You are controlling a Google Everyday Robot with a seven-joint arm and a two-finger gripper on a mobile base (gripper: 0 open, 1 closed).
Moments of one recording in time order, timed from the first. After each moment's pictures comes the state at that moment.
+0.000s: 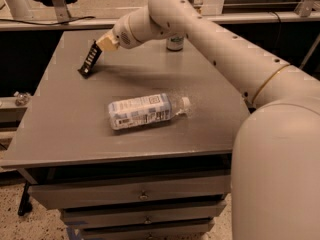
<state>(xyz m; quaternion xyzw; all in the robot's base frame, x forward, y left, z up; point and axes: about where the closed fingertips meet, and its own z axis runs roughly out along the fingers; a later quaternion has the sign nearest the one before) 0.745 0.162 0.902 -0.50 0.69 0.26 0.45</state>
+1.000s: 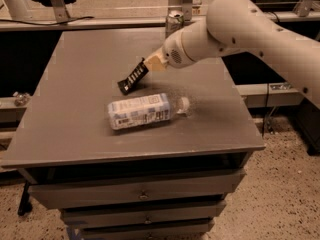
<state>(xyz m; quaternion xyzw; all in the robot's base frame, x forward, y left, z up) 0.657 0.012 0.889 -0.44 0.77 0.20 0.41</state>
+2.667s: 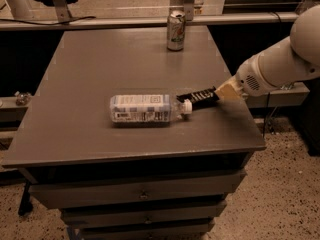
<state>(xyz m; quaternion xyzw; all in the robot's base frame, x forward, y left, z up) 0.568 -0.178 0.853 -0.37 0.87 0.10 0.31</state>
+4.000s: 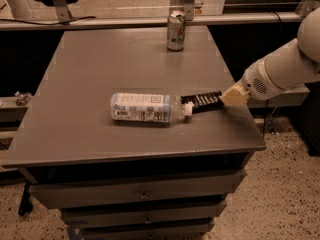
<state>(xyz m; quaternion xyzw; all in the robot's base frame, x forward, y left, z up) 0.554 -0.192 0.845 -0.38 0.87 0.10 0.28</state>
